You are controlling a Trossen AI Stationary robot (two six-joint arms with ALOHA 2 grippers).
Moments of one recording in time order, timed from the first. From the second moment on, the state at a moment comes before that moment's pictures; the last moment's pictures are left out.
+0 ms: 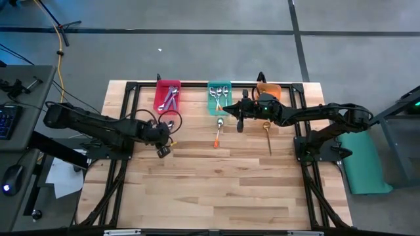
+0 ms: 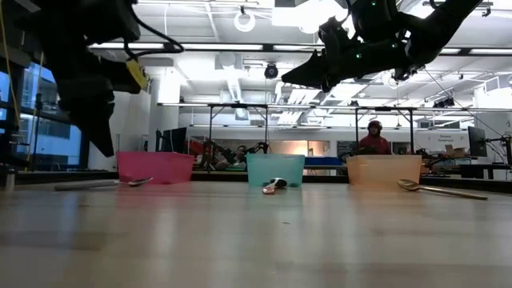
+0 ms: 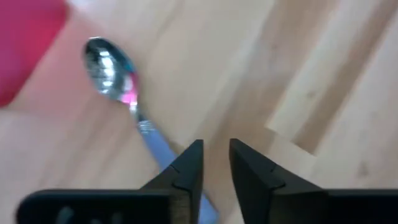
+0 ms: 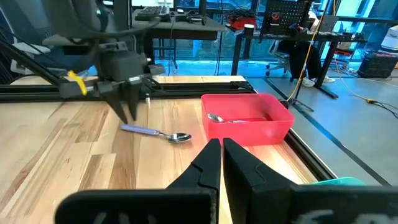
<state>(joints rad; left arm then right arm) -0.07 1.11 0.56 -0.66 -0.26 -0.56 -0.32 1.39 0.62 0.63 -0.15 -0.10</state>
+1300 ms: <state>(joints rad) 0.32 1.36 0.55 -0.53 -0.09 -0.24 -0.32 1.39 0.62 0.63 -0.15 -0.09</state>
